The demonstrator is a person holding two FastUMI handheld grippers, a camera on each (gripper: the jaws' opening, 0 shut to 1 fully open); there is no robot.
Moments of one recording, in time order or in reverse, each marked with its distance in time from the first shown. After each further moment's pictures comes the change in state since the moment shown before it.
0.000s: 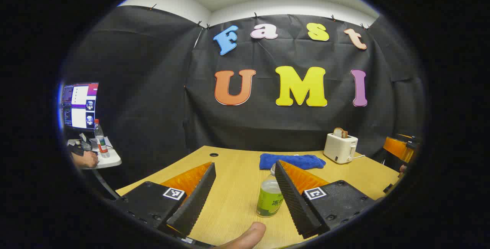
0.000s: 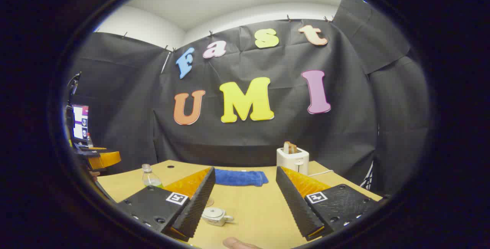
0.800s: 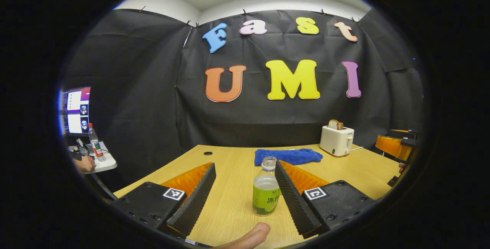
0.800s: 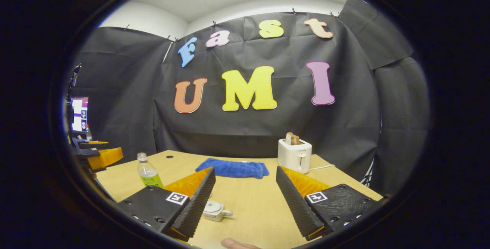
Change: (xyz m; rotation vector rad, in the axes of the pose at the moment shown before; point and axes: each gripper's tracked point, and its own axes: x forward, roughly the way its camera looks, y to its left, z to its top) left arm 0.008 -0.014 -0.021 0.034 0.034 -0.032; right arm 0.009 0.001 -0.017 -0.024 0.058 0.001
